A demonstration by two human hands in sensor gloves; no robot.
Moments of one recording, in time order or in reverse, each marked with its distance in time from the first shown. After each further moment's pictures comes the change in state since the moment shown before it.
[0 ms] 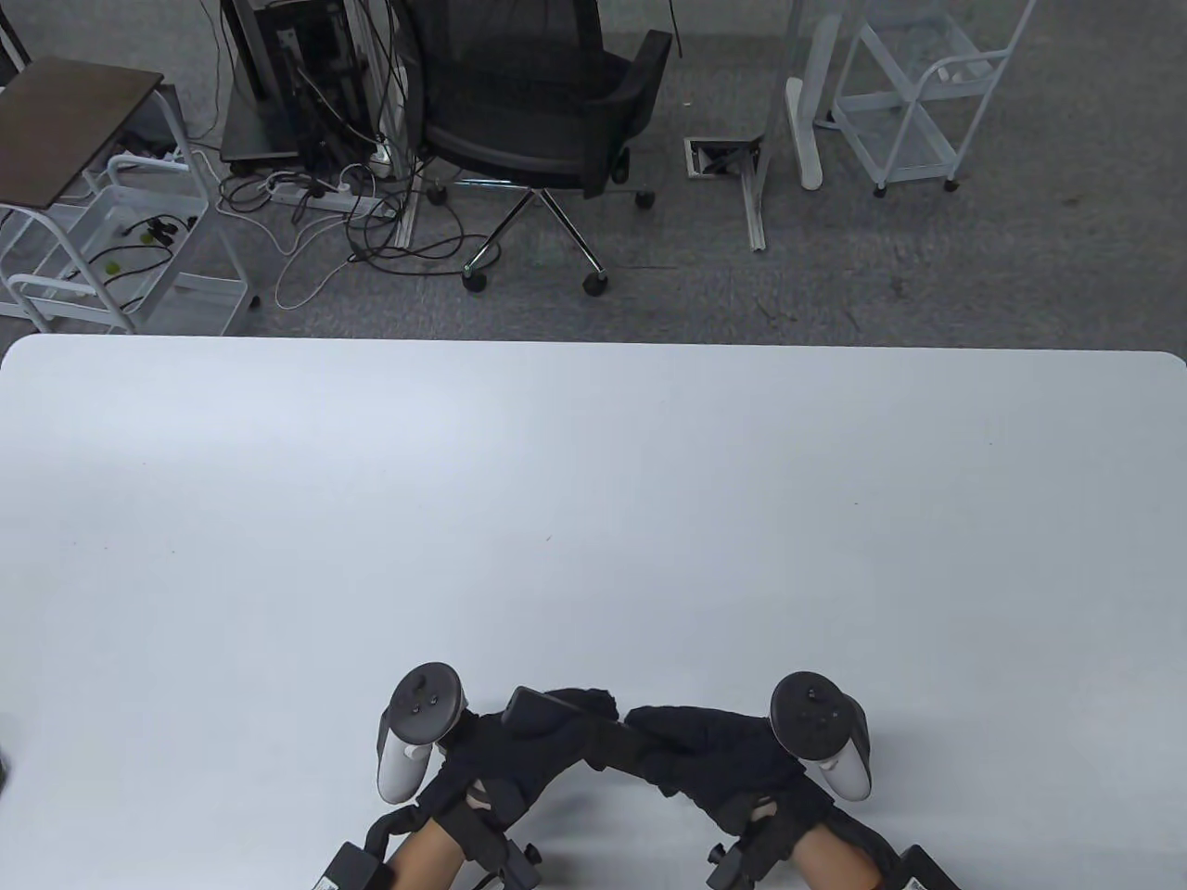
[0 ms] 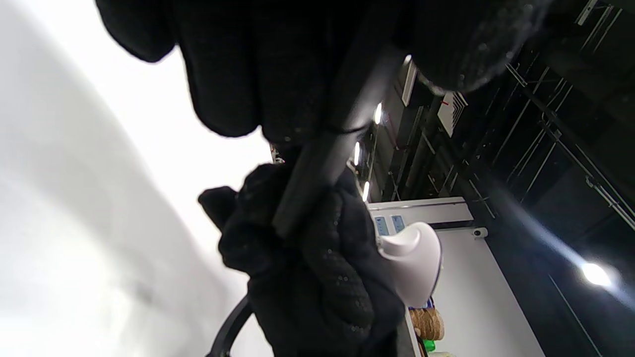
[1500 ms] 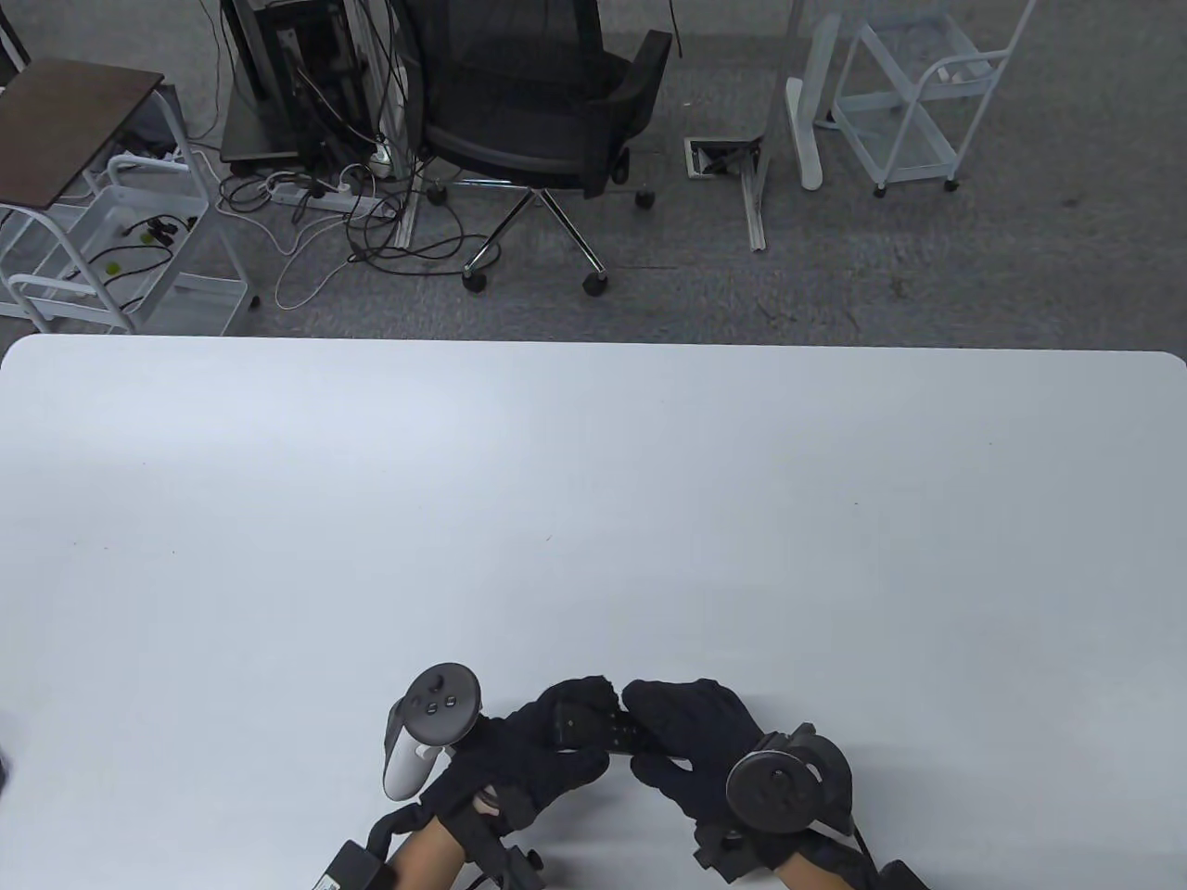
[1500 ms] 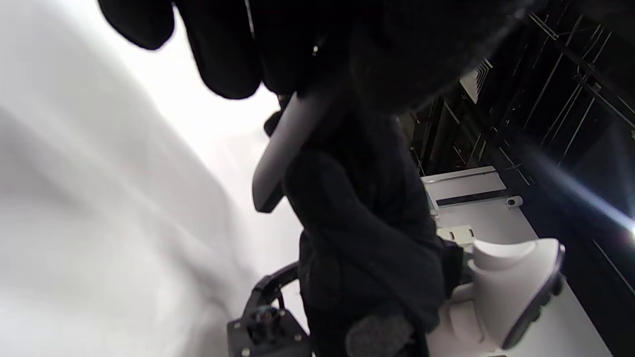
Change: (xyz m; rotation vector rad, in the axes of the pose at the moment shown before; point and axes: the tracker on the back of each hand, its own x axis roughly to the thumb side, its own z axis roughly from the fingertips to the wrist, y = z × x) left_hand 0.001 -0.005 -0.003 -0.059 0.052 -0.092; right_hand 0.021 0.020 0.012 -0.258 -0.306 0.601
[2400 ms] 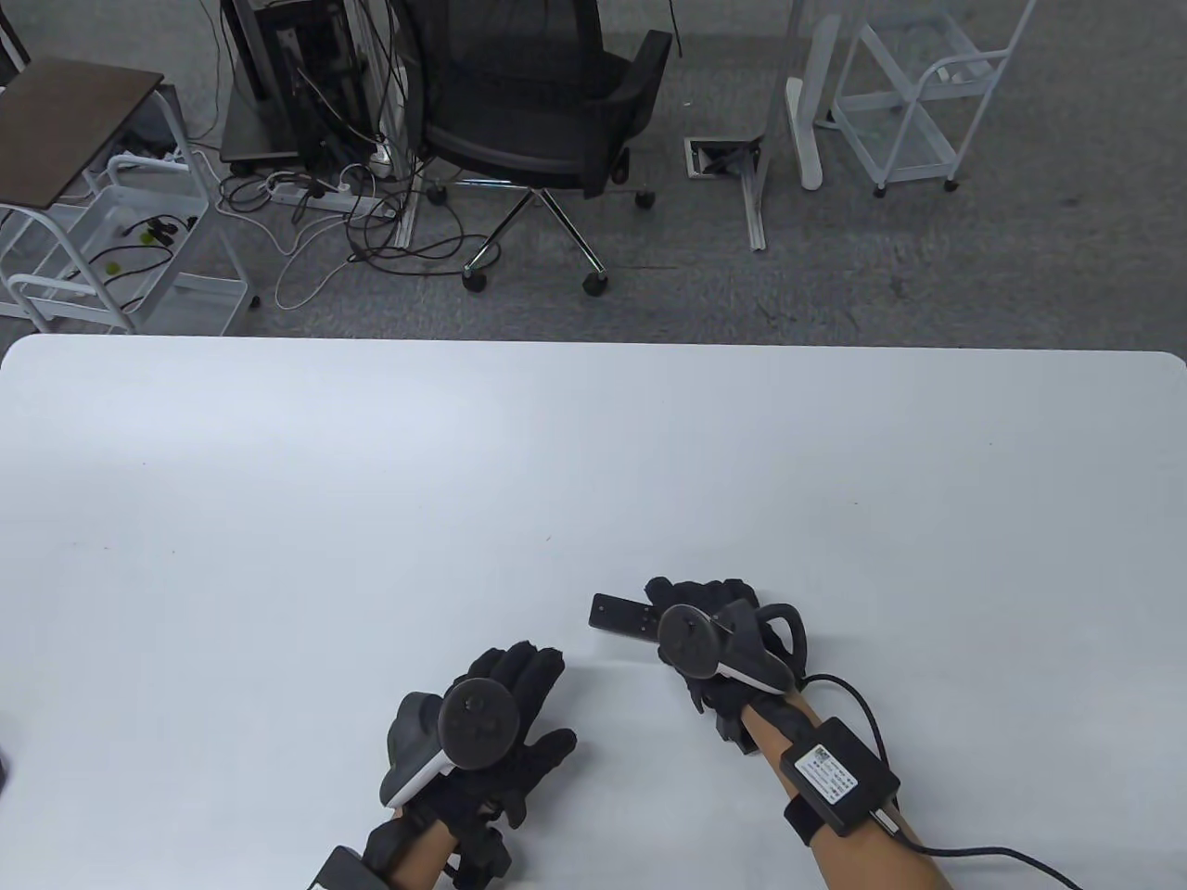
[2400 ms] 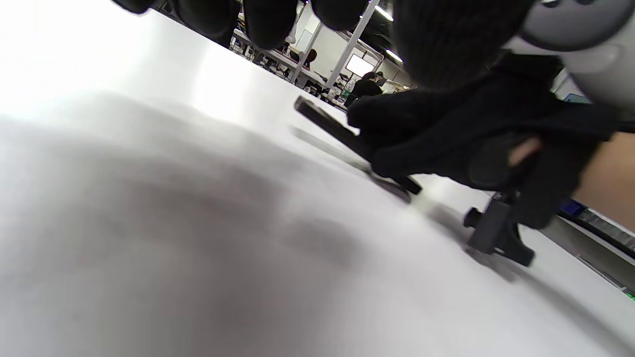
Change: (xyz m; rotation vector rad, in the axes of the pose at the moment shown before) left_hand 0.012 0.012 0.010 0.214 0.202 -0.816; right_hand -0.081 0.038 -0.103 0.298 0.248 0.526
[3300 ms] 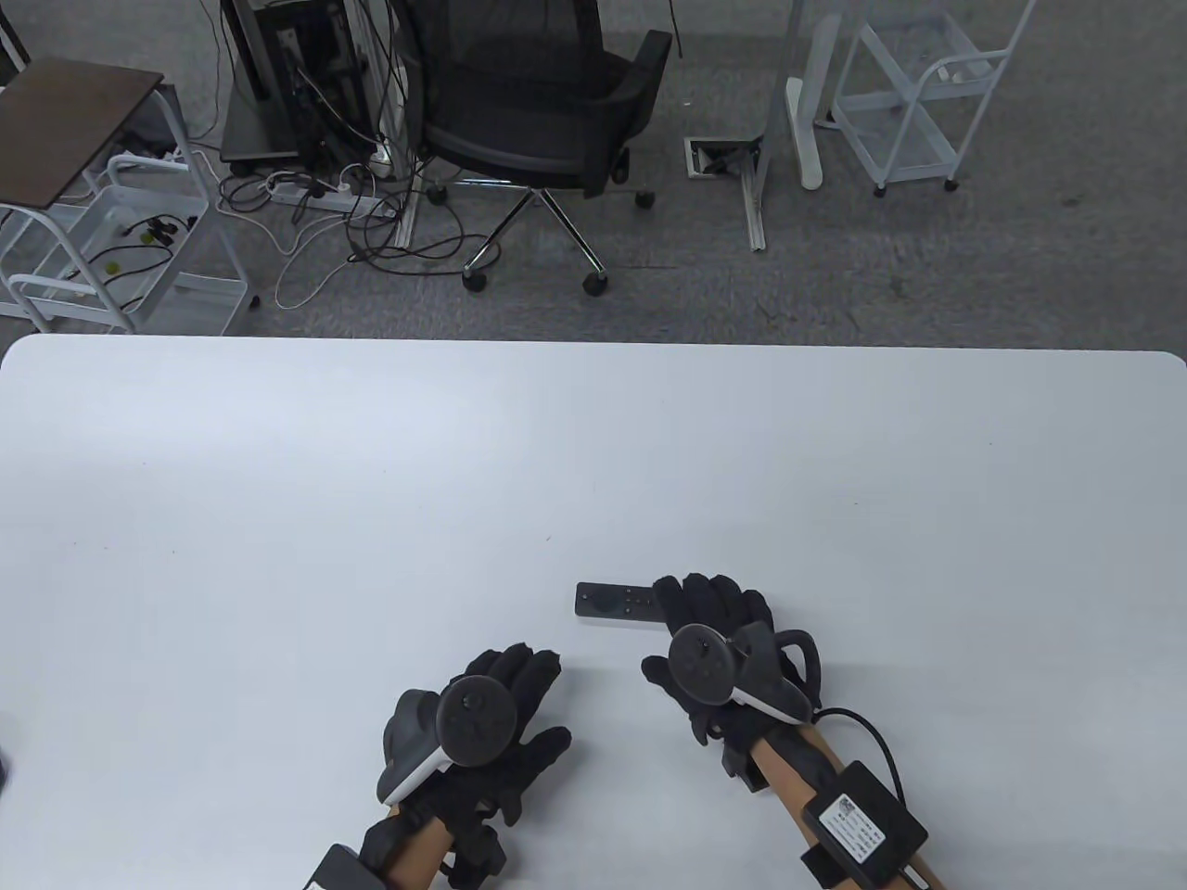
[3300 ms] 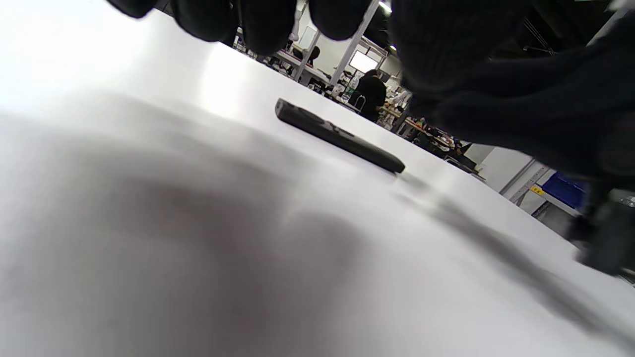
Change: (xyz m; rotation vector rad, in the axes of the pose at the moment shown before) left_hand -0.006 0.000 -0.002 -0.002 0.017 -0.021; right_hand 0.012 -0.030 0.056 0.014 0.003 -0.042
